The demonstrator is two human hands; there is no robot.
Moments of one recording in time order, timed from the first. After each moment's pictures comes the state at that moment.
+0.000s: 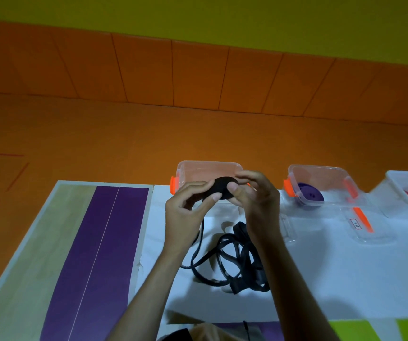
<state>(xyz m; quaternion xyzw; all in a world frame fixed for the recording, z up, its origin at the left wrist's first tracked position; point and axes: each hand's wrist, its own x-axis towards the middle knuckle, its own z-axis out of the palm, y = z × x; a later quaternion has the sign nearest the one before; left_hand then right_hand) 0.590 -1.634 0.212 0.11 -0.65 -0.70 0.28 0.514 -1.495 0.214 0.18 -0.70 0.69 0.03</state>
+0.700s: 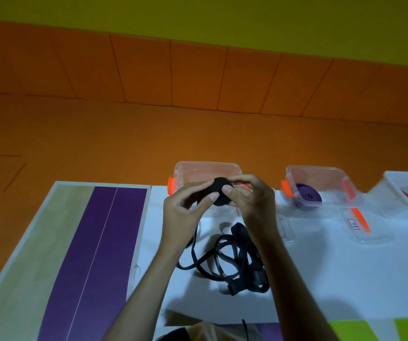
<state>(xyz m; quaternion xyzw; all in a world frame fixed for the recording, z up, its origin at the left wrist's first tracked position) 0.587 -1.639 0.211 0.10 -0.65 -0.71 0.24 0.507 -1.493 0.212 0.18 -0.72 0.67 -0.01</state>
